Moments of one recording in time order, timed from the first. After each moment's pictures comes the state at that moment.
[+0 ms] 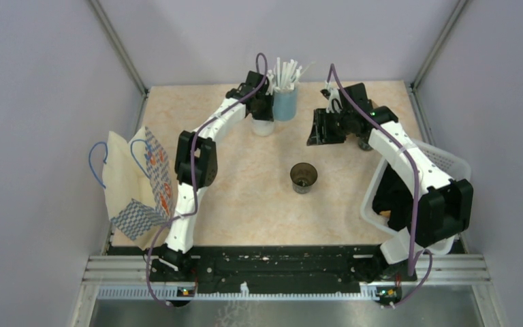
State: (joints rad) left arm -0.43 2.39 2.18 -0.61 0.18 -0.26; right arm 0.36 1.53 1.43 -0.75 -0.32 0.24
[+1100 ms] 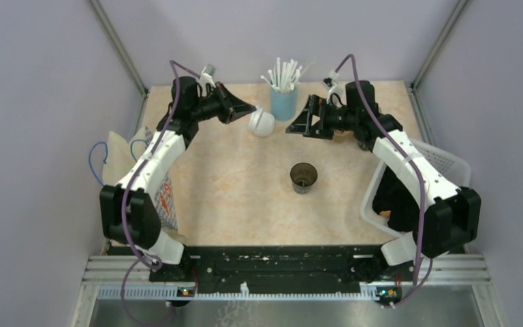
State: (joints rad) left arm -0.22 1.59 1.39 -0.15 0.71 -0.90; right arm 0.37 1.47 1.37 -0.48 -0.61 0.50
